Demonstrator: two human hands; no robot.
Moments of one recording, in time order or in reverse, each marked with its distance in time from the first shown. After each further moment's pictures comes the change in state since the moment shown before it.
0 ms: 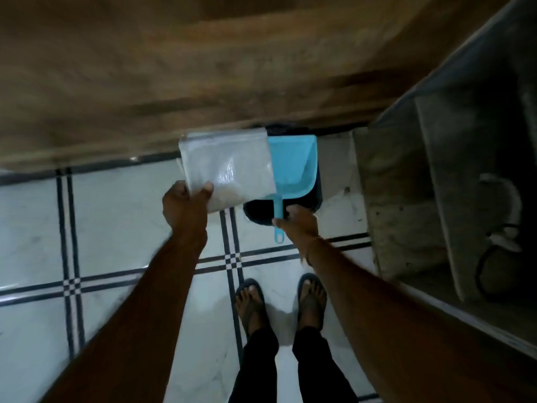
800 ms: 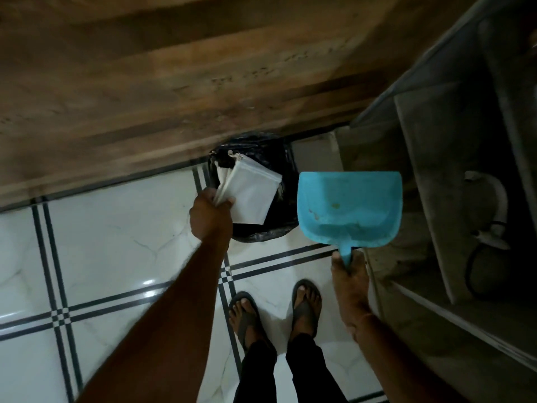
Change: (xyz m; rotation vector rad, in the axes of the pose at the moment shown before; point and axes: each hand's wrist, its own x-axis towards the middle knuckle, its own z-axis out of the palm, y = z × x) left_hand 0.006 -0.001 0.107 0.465 -0.085 0.015; right_hand -0.052 0.109 -0.071 0.491 0.441 0.024
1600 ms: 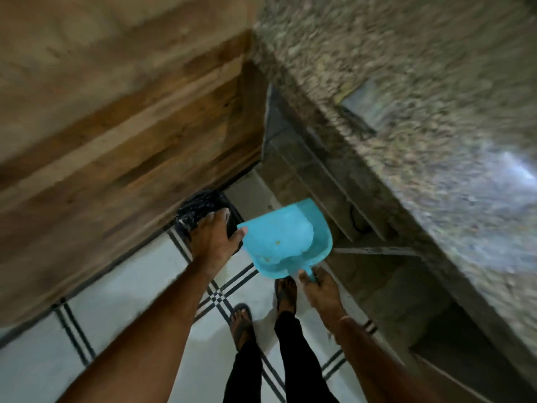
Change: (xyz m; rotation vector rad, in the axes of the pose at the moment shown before) left_hand -0.239 0.177 -0.151 0.727 -0.432 0.800; right_hand -0.196 -0.095 -0.178 0.170 0.028 0.227
